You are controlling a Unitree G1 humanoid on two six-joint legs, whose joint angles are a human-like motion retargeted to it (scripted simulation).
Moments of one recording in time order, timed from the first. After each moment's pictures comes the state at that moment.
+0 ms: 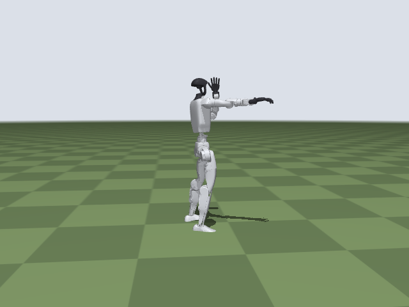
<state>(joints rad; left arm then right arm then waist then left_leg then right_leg) -1.09 -0.13 -0.47 -0.37 0.17 -0.20 0.24 -1.09 -1.06 0.63 1.34 -0.27 0.11 -0.13 0.21 -0.10 0.01 0.11 0.07 0.13 0.07 -0.23 -0.24 0.07 -0.18 -0.44 0.13 -0.07 0.18</state>
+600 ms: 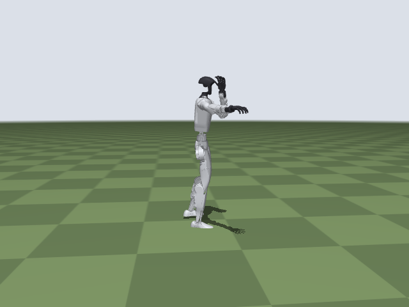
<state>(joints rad) -1.15 -0.17 -0.45 -0.34 0.18 -0.19 0.26 -0.94 -1.16 0.41 1.12 -0.36 0.11 -0.13 -0.10 -0.01 0.06 0.08 0.16 0.43 0.23 -0.22 -0.19 -0.01 -0.07 -0.17 0.06 -0.03 0.26</state>
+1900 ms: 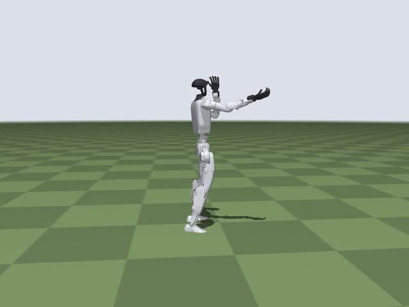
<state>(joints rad) -1.15 -0.16 -0.48 -0.37 -0.06 -0.22 0.31 -1.10 -0.72 -0.22 0.96 1.32 -0.34 -0.30 0.18 -0.10 -0.01 0.11 0.04 0.13 0.04 -0.19 -0.21 0.16 -0.18 -0.39 0.17 -0.14 0.17</state>
